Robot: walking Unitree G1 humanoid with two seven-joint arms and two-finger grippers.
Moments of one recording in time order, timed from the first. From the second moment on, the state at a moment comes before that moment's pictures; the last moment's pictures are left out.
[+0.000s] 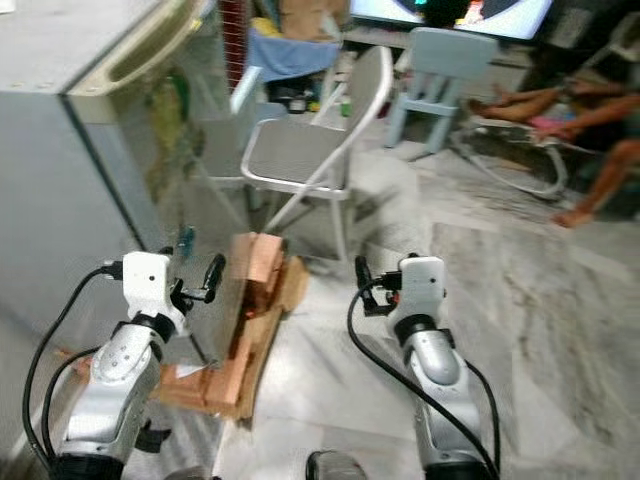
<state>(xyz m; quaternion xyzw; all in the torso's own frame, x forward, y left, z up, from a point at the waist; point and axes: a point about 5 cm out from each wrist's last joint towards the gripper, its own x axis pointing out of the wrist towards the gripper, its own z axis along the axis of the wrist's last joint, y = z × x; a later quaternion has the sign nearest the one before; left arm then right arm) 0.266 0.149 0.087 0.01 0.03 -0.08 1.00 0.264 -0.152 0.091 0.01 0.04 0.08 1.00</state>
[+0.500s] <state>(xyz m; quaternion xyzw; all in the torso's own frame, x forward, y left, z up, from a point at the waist) 0.270 0.162 0.087 0.02 0.03 -0.05 1.00 0.264 -0.152 0.091 0.01 0.04 0.08 1.00</state>
